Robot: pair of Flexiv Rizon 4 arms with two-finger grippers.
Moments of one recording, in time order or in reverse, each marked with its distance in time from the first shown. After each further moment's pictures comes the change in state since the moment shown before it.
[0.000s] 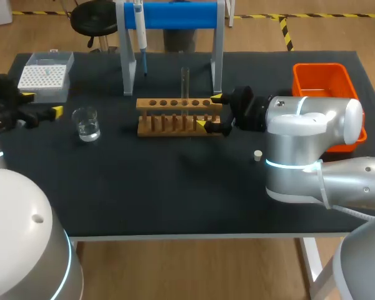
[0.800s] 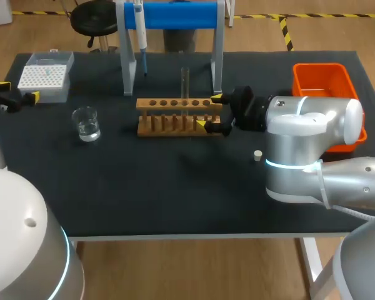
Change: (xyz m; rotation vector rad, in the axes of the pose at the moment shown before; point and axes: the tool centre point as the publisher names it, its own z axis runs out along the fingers) left arm -0.086 -0.001 0.017 -0.015 -0.124 -0.048; right arm 0.000 0.000 0.000 0.000 0.000 0.000
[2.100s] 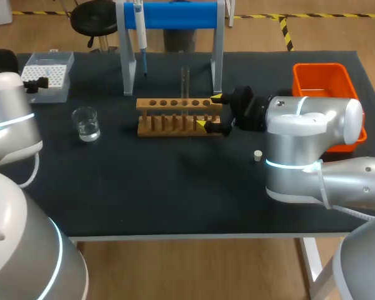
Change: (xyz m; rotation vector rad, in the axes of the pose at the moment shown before) left arm -0.049 -0.009 0.092 -0.027 -0.131 -0.077; right arm 0.000 0.000 0.000 0.000 0.000 0.000
